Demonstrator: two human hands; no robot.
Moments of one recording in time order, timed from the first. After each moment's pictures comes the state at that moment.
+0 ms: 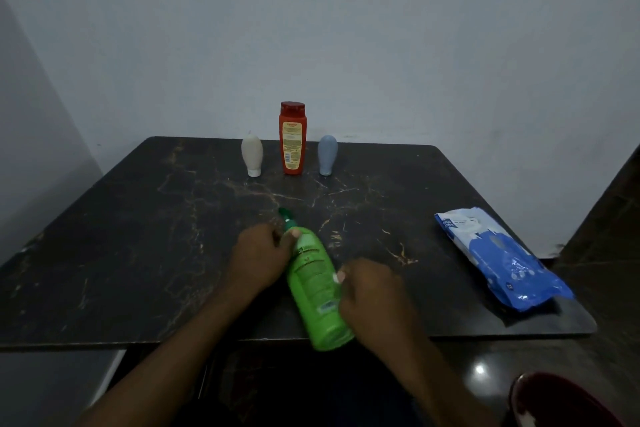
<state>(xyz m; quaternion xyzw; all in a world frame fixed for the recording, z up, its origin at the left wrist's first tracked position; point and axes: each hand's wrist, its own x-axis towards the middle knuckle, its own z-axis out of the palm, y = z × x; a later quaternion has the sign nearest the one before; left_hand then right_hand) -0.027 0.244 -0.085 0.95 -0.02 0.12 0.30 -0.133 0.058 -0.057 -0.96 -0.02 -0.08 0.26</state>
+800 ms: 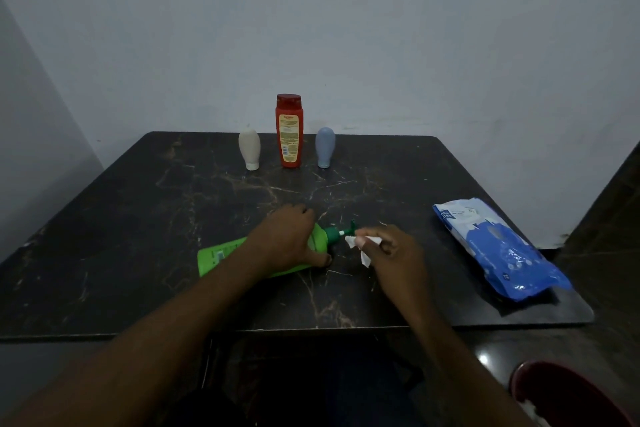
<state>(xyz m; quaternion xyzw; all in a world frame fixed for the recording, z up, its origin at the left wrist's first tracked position) -0.015 0.205 -0.047 0.97 -0.22 -0.03 -0.01 -0.085 0.014 -0.095 -0.82 0.03 -0.17 0.55</state>
